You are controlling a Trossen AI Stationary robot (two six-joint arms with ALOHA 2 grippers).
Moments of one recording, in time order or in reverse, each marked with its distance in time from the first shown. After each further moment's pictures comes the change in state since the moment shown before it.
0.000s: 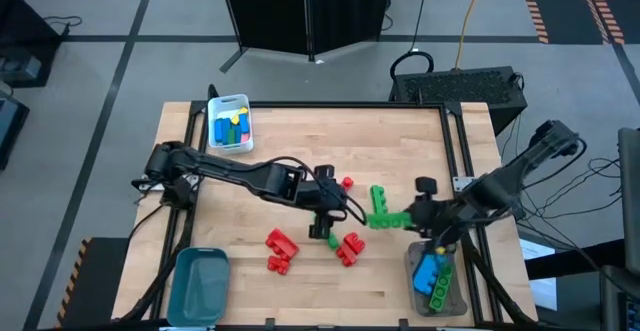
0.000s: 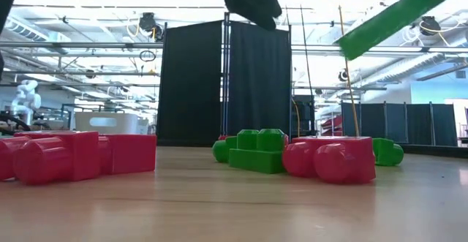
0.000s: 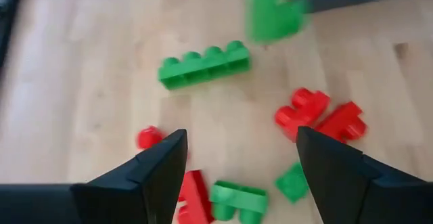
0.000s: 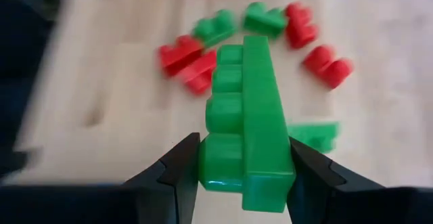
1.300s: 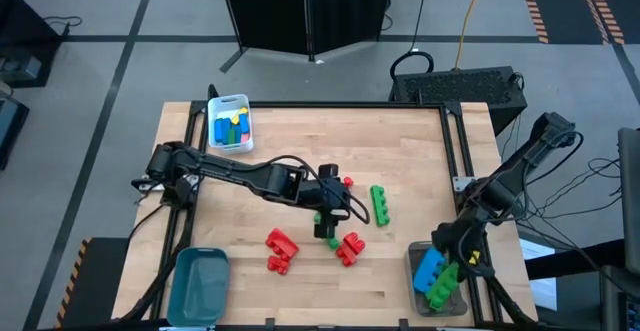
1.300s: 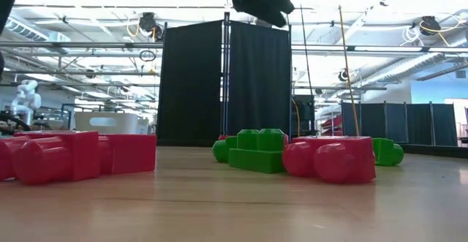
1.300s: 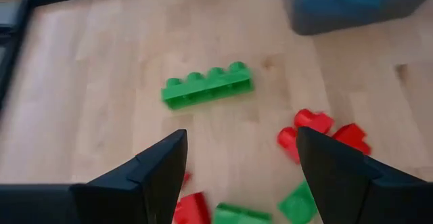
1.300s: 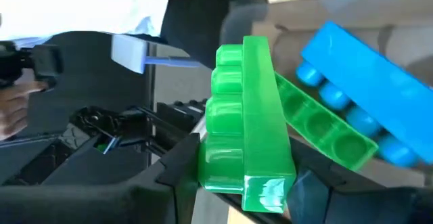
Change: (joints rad) left arm 0.008 0.015 0.000 0.077 -0.004 0.017; right arm 0.124 -0.189 -0.317 0.308 -0.839 0.416
